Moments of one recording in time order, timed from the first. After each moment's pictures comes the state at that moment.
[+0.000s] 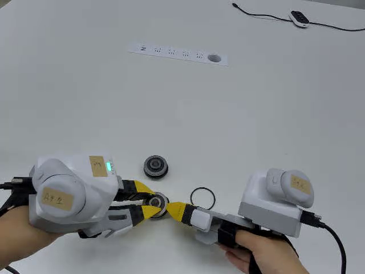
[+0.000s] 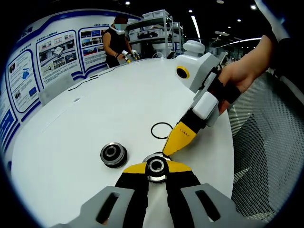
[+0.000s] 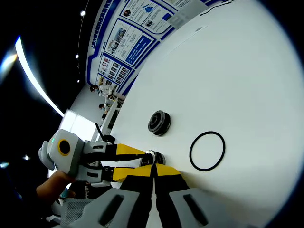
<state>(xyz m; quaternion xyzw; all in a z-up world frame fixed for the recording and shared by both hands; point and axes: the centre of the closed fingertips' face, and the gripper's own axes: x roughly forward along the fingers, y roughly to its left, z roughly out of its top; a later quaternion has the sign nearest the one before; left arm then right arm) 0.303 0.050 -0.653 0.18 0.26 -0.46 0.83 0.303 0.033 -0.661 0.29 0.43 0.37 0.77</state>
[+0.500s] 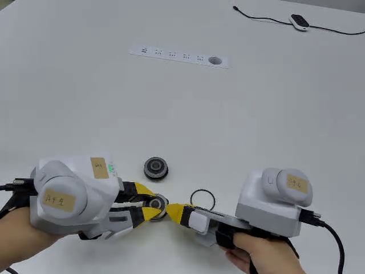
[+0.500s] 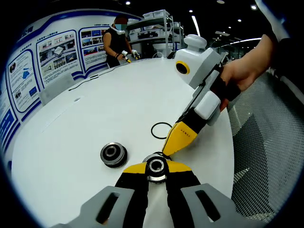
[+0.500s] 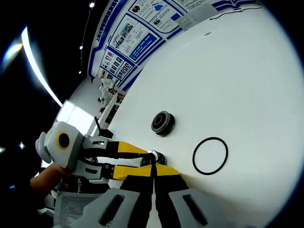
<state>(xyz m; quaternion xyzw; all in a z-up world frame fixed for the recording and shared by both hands) 0.302 0.049 -0.652 0.18 0.26 -0.46 0.83 0.302 0.036 -0.657 0.25 0.42 0.39 0.78</state>
